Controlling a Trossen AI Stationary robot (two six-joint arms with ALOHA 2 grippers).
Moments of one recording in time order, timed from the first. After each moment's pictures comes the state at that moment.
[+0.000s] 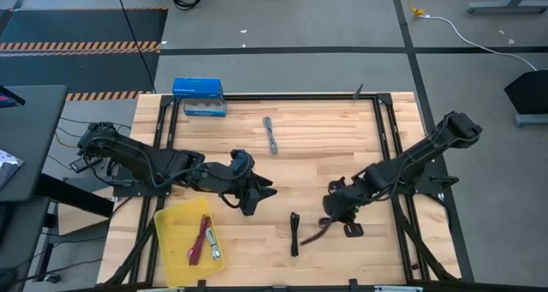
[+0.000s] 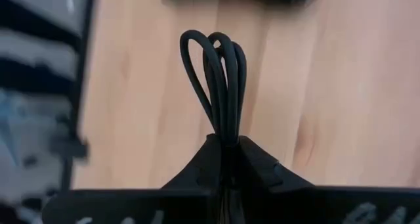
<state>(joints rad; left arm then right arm) -0.36 1.43 1.35 -0.33 -0.35 -0.89 0.46 1.39 0.94 -0.65 -0.13 0.40</state>
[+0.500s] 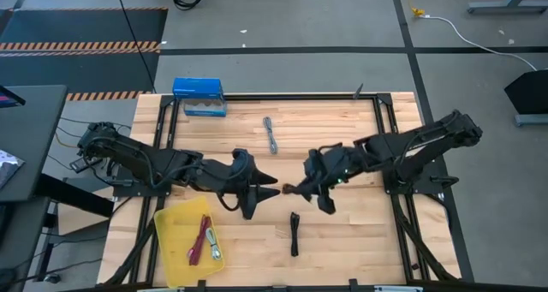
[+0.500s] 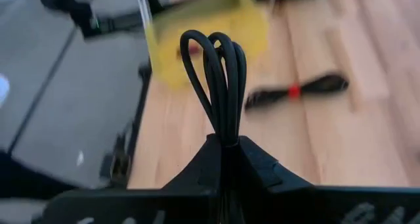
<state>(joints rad) -0.36 1.43 1.35 -0.22 -0.36 -0.62 0.28 1.38 1.30 -0.53 0.00 0.37</state>
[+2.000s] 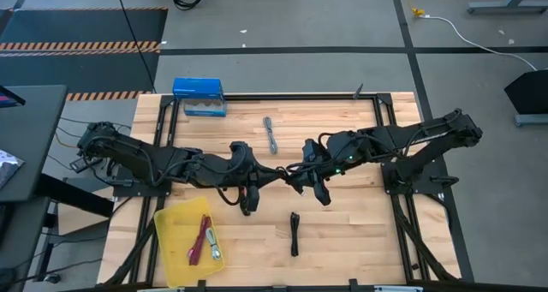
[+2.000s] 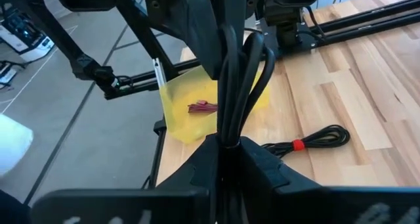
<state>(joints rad) -0.32 1.43 1.35 -0.17 -0.45 -0.56 0.25 1.38 1.37 -0.43 -0.02 0.40</state>
